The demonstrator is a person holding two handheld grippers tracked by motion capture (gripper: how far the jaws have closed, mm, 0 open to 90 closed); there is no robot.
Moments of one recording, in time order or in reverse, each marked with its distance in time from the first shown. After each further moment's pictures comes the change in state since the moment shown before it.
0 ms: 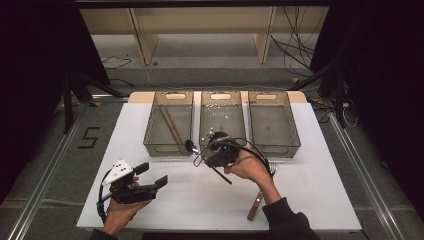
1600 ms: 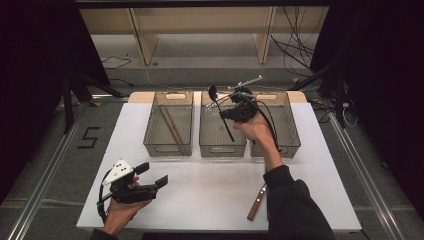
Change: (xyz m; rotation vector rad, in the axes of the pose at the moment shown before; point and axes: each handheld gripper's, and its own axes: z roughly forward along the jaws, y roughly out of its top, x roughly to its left) left arm 0.000 0.000 0.001 -0.001 -0.006 0.000; right arm -0.092 0.032 -0.050 -0.305 -0.155 0.289
